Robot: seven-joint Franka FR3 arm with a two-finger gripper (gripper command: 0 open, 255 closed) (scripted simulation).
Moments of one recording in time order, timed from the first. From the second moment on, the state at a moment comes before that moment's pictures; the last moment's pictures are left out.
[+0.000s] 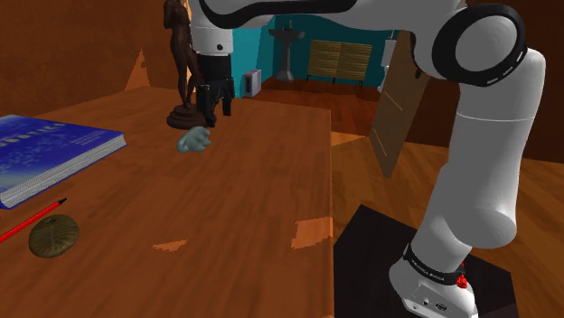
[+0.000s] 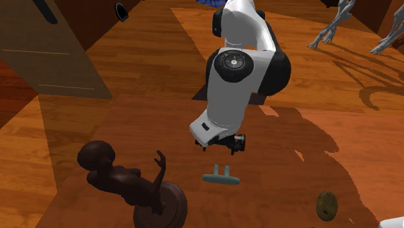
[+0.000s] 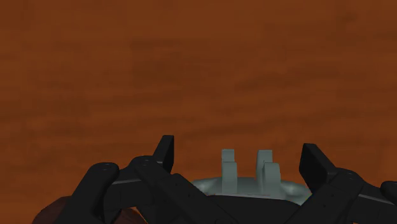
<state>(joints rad) 0.17 0.21 0.20 -1.45 -0.04 1.65 -0.03</state>
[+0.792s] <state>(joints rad) 0.22 0.38 0.21 -1.32 -0.09 1.68 -0.02</state>
